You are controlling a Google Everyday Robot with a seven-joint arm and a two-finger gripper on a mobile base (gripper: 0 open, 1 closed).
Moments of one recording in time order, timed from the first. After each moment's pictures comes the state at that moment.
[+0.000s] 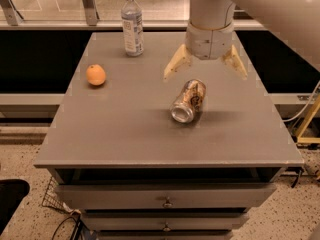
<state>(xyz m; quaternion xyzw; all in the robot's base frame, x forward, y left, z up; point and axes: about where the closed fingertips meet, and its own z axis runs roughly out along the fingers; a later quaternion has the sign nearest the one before) 0.552 -0.133 0.909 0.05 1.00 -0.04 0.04</state>
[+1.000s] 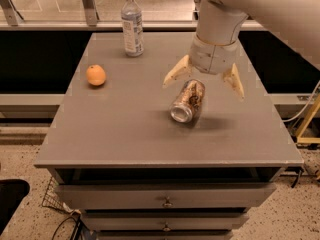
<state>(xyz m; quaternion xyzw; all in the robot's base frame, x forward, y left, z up) 0.535 -0.122 0.882 0.12 0.99 0.02 0.01</state>
